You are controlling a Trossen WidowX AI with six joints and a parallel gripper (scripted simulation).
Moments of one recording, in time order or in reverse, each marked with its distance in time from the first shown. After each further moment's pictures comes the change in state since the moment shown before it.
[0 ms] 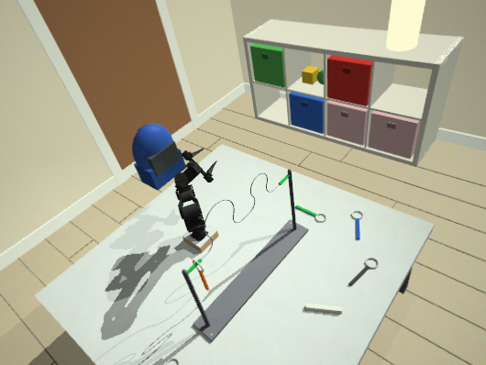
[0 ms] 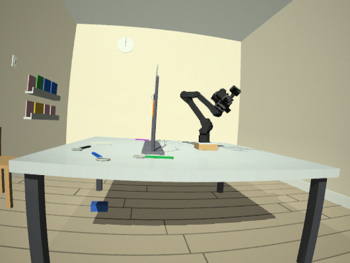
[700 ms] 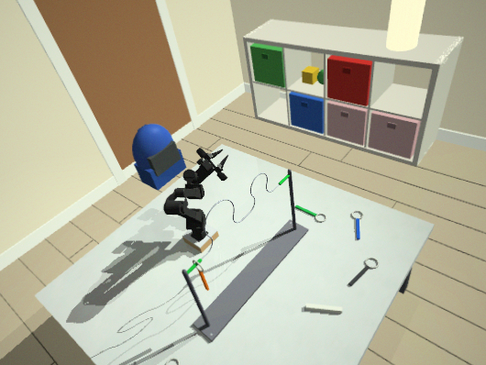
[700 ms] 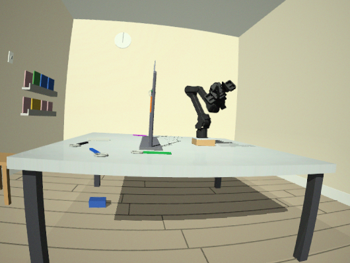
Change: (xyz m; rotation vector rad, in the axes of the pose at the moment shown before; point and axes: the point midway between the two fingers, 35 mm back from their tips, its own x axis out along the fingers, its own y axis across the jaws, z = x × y) arm 0.052 -0.037 0.035 -0.260 -0.218 -0.034
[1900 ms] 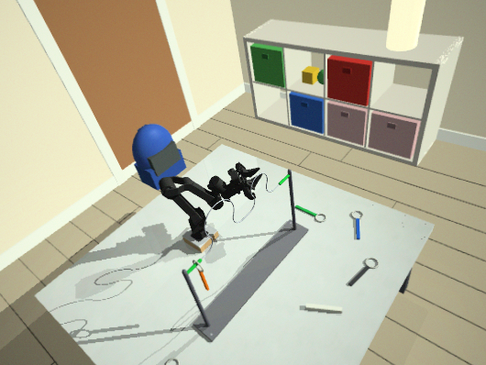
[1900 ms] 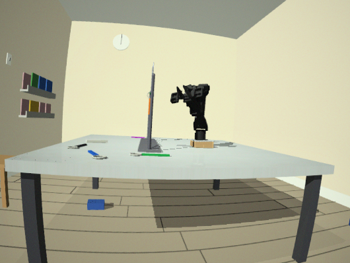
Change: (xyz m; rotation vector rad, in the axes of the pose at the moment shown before) arm 0.066 -0.172 0.078 -0.660 -0.168 -0.240
